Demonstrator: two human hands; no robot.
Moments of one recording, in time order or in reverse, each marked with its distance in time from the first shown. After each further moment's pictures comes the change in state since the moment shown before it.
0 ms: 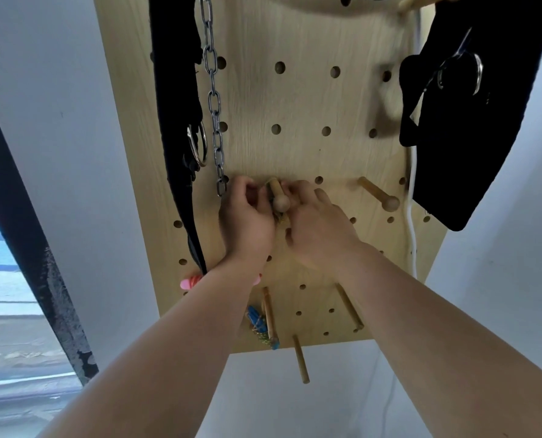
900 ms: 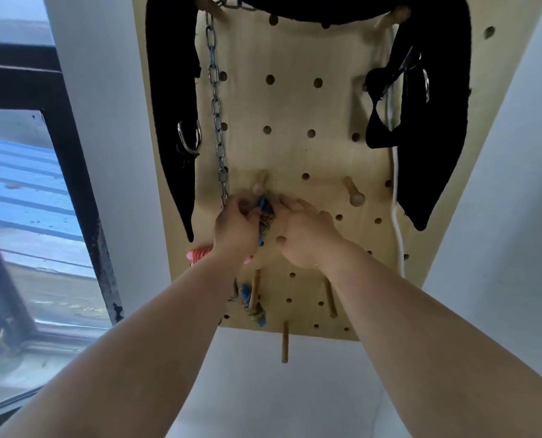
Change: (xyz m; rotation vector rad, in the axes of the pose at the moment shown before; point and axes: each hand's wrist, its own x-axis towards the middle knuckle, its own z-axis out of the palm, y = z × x) left_hand -0.051 0.021 -0.007 0.322 -0.073 -0.247; right_hand -0.037 0.035 -0.009 0.148 -0.201 -0.173
